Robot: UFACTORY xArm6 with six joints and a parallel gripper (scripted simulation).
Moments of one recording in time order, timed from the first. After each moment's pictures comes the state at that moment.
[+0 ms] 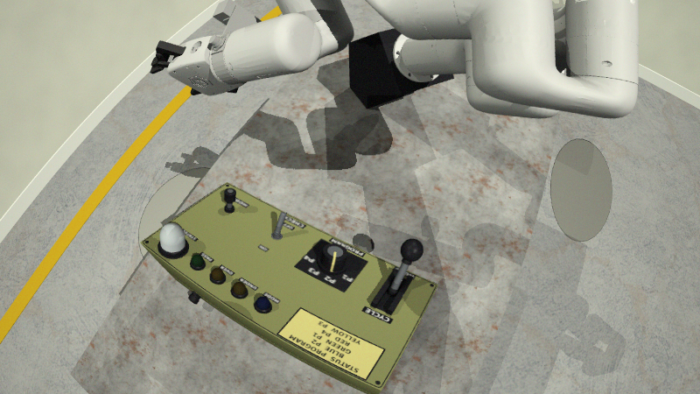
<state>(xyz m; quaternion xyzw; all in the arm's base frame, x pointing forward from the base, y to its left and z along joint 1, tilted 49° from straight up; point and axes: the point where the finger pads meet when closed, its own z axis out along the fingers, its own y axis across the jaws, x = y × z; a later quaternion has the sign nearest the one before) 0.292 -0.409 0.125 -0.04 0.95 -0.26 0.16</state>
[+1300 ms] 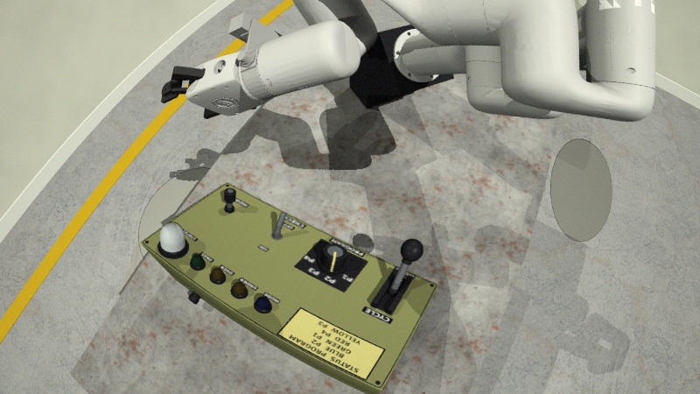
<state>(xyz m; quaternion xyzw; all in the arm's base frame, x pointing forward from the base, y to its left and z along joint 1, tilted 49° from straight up) 0.319 -0.366 0.160 -0.11 0.92 -0.29 0.23</state>
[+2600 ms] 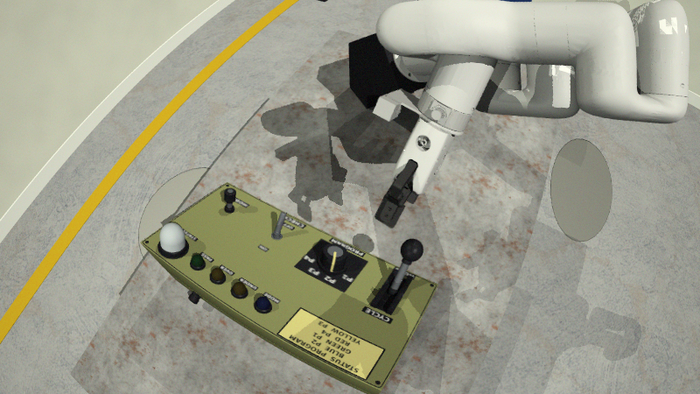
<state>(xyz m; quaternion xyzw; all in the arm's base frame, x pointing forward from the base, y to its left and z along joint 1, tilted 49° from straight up) 0.313 -0.016 0.247 -0.46 0.71 -0.16 0.51</state>
